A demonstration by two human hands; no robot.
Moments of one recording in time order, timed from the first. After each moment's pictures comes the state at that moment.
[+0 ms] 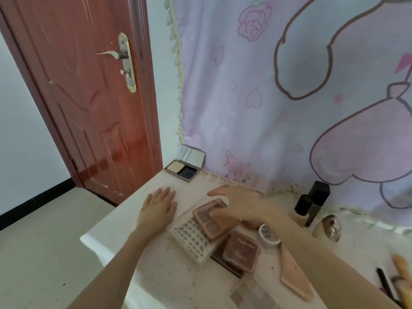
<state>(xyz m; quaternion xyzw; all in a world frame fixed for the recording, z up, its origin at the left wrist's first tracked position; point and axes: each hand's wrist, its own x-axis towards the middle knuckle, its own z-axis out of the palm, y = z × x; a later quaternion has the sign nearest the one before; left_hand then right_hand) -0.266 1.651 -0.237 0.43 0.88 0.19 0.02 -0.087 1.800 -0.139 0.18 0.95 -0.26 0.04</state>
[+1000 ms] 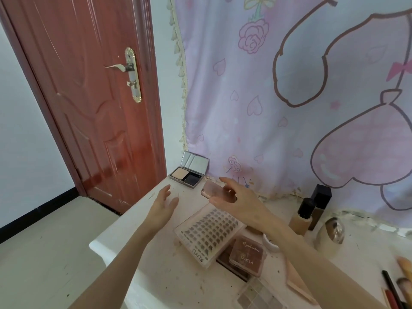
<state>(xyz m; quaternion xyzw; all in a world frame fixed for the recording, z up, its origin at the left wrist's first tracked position) -0.252 1.639 -0.198 0.31 0.78 0.50 0.20 -0.072 1.774 -0.134 0.23 0.88 -0.39 -0.14</state>
